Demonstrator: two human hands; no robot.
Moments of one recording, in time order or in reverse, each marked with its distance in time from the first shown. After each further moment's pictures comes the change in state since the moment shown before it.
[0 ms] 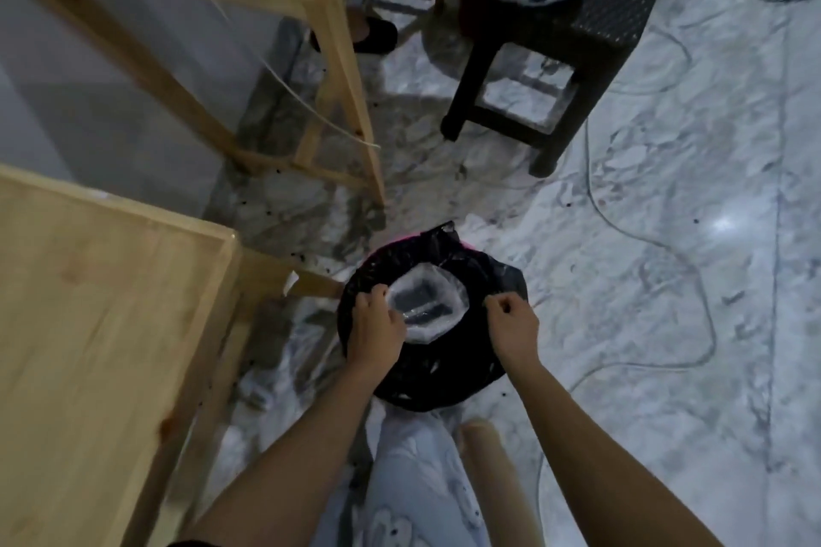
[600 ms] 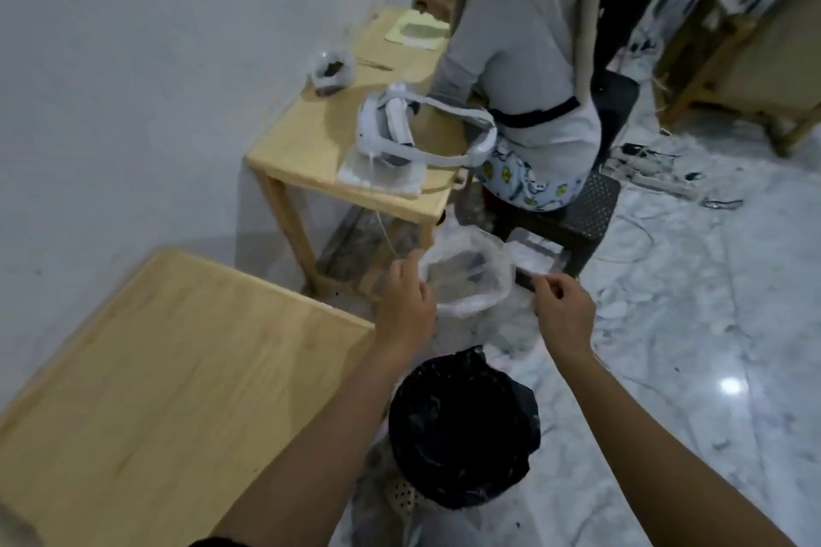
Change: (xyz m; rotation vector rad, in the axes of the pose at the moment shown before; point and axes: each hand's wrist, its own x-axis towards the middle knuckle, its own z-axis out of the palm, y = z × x) left_hand -0.096 0.136 -0.268 -0.244 0.376 0.461; right_hand -0.148 -0.253 -0.100 0.135 0.262 -0.438
